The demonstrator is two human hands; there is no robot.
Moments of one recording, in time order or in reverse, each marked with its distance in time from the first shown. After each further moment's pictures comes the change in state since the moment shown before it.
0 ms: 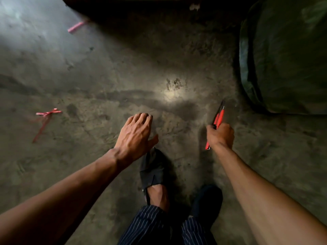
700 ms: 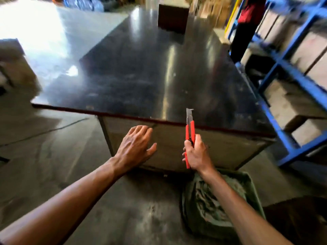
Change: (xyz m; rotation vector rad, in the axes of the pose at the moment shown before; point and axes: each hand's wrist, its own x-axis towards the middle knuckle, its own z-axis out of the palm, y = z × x) left_hand -0.139 0.115 -0.688 0.023 0.732 -0.006; right_hand -0.357 -0.312 -0.603 0.472 -0.063 -0.894
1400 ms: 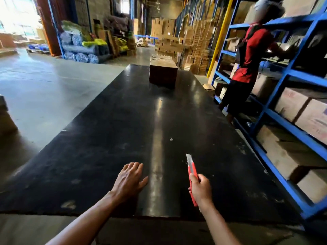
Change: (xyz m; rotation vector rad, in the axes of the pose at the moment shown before) left_hand 0.233 -0.148 0.035 0.026 -0.047 -0.026; right_hand 0.235 -0.068 0.018 0.149 0.228 0.158
